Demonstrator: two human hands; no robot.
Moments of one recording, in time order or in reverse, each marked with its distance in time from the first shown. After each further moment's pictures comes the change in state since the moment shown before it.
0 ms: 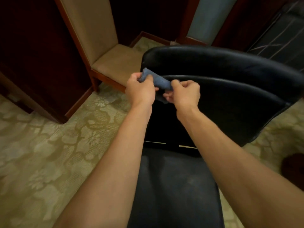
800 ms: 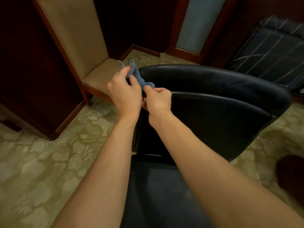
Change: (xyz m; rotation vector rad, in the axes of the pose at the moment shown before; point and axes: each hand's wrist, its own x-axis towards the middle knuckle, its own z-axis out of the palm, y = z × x) left_hand 0.003 0.040 0.008 0.451 0.200 0.587; right_hand -0.017 -0.046 0.029 0.254 -0.160 0.206
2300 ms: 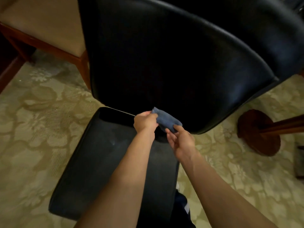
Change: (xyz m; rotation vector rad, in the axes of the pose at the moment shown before) left_hand -0.296 -0.091 0.180 -0.404 -0.554 -1.190; right_hand 0.032 0.194 -0.320 0.289 0.410 0.373
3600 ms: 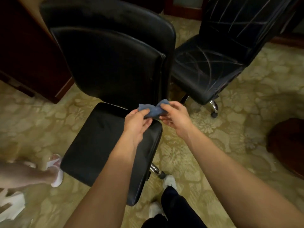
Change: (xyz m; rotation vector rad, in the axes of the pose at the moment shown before) left_hand -0.197 -0.082 0.153 -0.138 0.124 0.190; right_hand 0.019 -0.190 -0.178 -0.515 -0.603 -0.156
